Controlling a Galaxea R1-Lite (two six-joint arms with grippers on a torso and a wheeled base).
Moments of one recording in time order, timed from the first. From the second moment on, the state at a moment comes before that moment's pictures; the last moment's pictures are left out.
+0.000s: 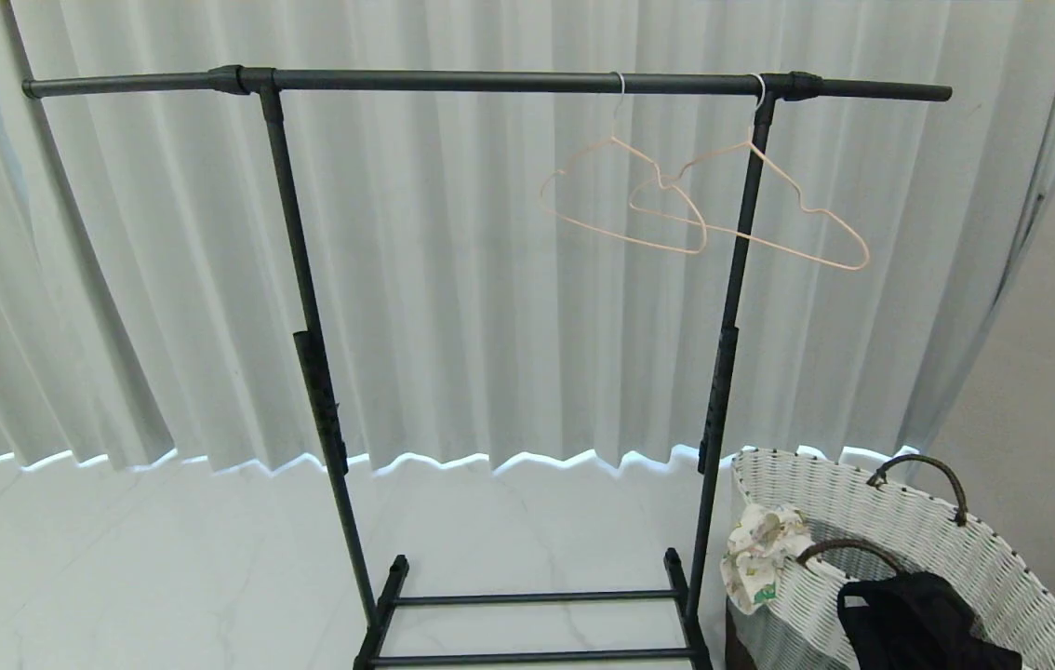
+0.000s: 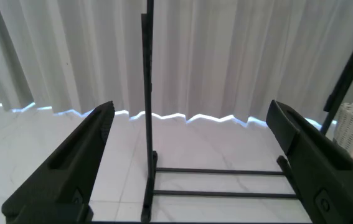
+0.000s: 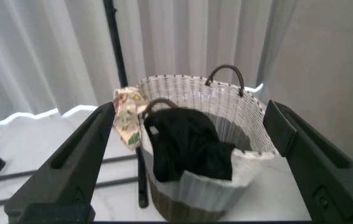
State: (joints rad) left arm 0.00 0.00 0.00 -0.01 -0.01 0.00; right arm 0.01 0.00 0.00 0.01 -0.07 0.08
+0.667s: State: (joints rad) left arm 0.00 0.00 0.00 -0.01 -0.01 0.00; right arm 0.01 0.00 0.00 0.01 -0.07 0.07
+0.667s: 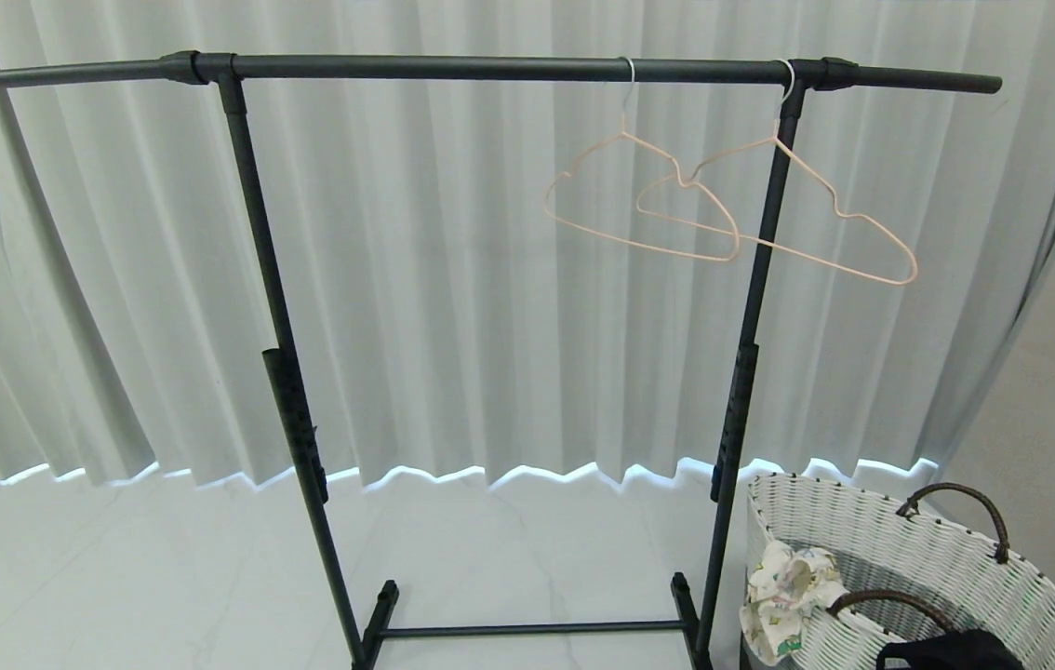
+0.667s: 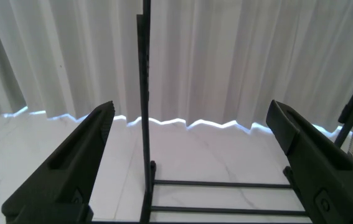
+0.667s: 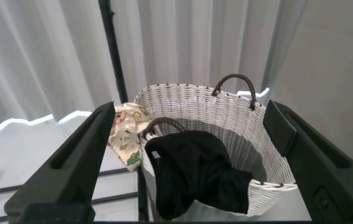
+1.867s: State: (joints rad) left arm 0.00 0.00 0.00 -0.01 -0.01 0.00; right arm 0.11 1.05 -0.41 0.01 -0.04 -0.24
